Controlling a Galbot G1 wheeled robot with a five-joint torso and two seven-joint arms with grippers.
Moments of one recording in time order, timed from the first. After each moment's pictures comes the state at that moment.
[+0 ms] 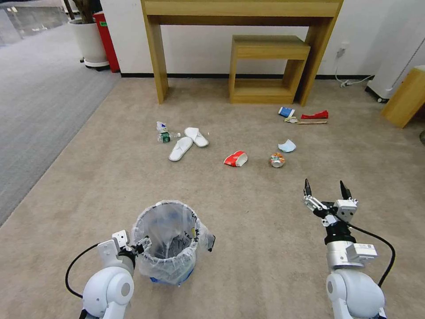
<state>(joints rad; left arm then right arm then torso) 1.46 -1.43 -0.56 -2.07 -0.60 0.73 -0.52 -1.45 1.52 0.76 2.01 0.13 0.15 -0.10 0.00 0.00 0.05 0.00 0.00</state>
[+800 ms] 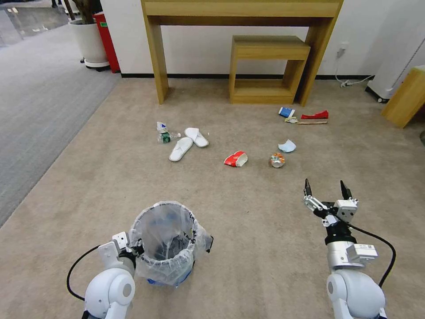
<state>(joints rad) 1.46 -1.44 -0.57 -2.04 -0.59 0.72 -0.50 -1.45 1.51 0.77 2.01 0.13 0.16 -0.10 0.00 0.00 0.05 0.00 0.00</state>
